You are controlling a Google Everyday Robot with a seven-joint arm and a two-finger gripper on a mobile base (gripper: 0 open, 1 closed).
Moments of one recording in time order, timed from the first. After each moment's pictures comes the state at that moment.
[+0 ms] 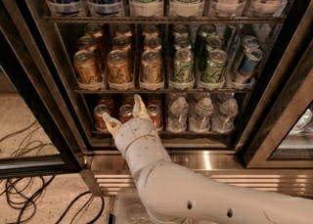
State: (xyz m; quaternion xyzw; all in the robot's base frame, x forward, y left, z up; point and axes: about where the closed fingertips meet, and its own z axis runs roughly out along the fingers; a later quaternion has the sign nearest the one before) arm 0.514 0.072 0.816 -0.25 0.71 0.03 0.65
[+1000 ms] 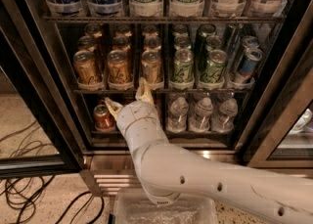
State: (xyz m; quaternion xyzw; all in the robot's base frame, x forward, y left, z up) arm 0.556 0.065 0.834 -0.25 0.70 -0.01 0.67
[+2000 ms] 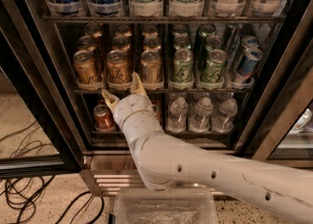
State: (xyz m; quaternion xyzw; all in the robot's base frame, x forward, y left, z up) arm 0.578 0.079 0.839 -0.24 0.68 0.02 0.69
